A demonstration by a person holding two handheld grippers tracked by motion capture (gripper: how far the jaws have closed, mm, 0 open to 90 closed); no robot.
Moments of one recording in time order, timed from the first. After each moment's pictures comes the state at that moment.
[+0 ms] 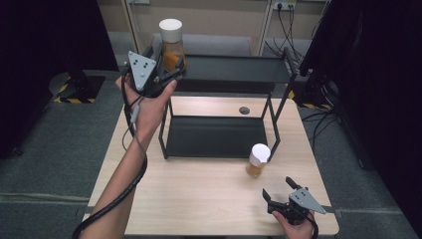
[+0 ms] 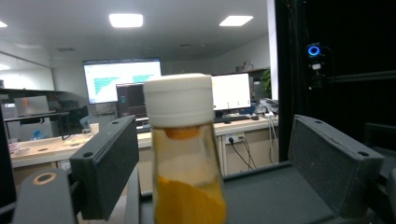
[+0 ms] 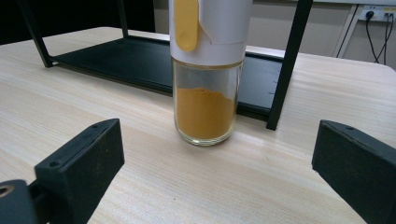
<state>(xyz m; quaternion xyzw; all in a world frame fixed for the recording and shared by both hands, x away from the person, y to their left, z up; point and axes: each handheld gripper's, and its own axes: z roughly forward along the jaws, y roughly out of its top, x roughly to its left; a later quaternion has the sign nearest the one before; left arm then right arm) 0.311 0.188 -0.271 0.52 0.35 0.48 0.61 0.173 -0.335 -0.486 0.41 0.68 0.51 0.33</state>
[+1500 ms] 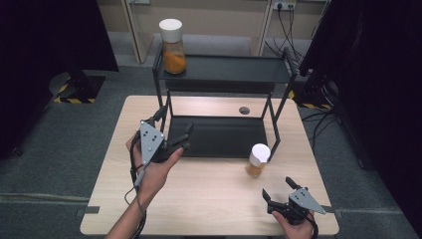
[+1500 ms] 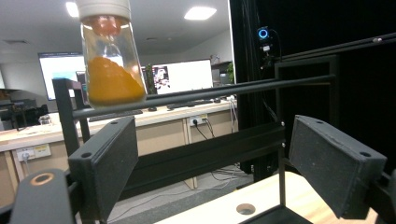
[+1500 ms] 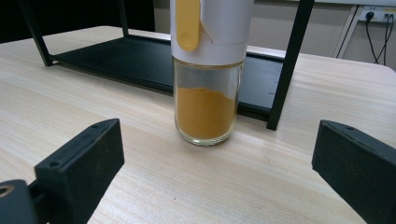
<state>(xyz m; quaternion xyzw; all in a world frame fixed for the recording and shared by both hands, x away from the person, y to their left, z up) 0.229 0.191 -0.370 0.56 0.31 0.44 0.63 0.173 -0.334 -0.486 0.41 0.68 0.51 0.33</state>
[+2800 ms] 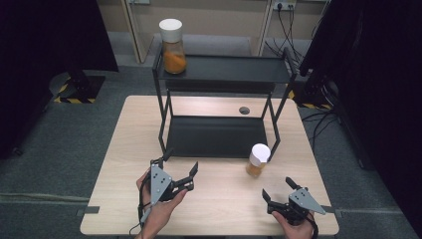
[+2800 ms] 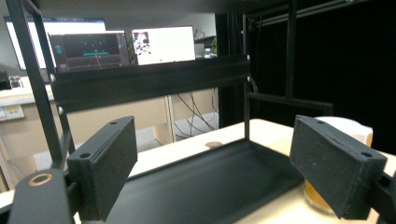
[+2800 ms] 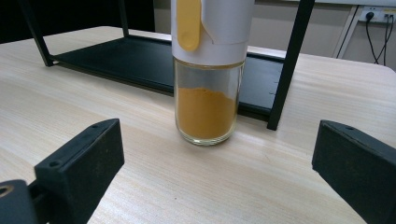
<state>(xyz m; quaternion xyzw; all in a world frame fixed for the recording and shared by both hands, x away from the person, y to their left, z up) 0.183 0.192 -0.459 0.60 0.33 0.39 0.62 0.172 -0.334 -0.486 0.41 0.68 0.51 0.33</state>
